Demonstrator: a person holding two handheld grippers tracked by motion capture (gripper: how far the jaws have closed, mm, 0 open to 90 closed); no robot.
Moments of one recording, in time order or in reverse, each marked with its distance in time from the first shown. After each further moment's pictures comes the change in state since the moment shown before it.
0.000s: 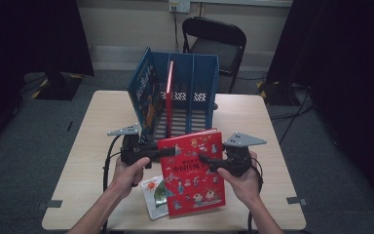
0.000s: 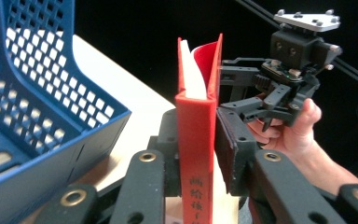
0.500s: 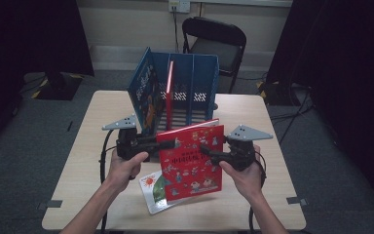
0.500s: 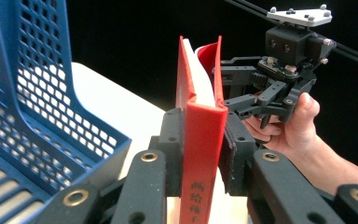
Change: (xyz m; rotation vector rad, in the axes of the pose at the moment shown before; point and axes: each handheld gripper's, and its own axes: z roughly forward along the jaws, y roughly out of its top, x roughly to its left) left arm -0.022 0.032 -0.010 -0.016 0.044 0.124; right arm 0.003 0.024 -0.010 -0.070 -0.010 -0.035
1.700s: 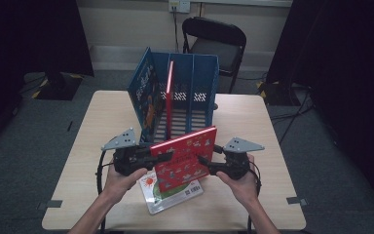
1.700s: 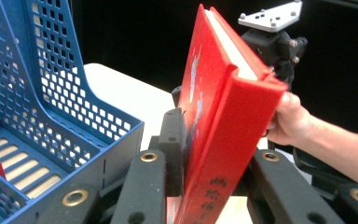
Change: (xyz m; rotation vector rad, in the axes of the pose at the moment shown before) left arm -0.022 -0.029 -0.006 0.035 0.079 0.120; right arm -0.004 -0.046 0.019 0.035 0.027 -0.015
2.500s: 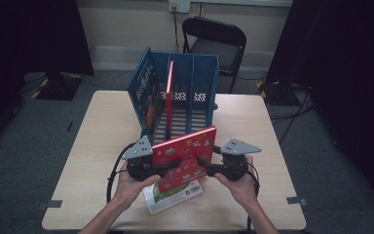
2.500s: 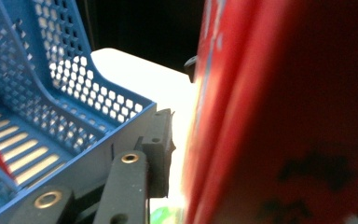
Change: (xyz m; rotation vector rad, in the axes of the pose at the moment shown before) left arm -0.002 -0.024 0.031 0.059 0.083 0.069; right arm 0.005 0.000 0.002 0.010 -0.027 -0.033
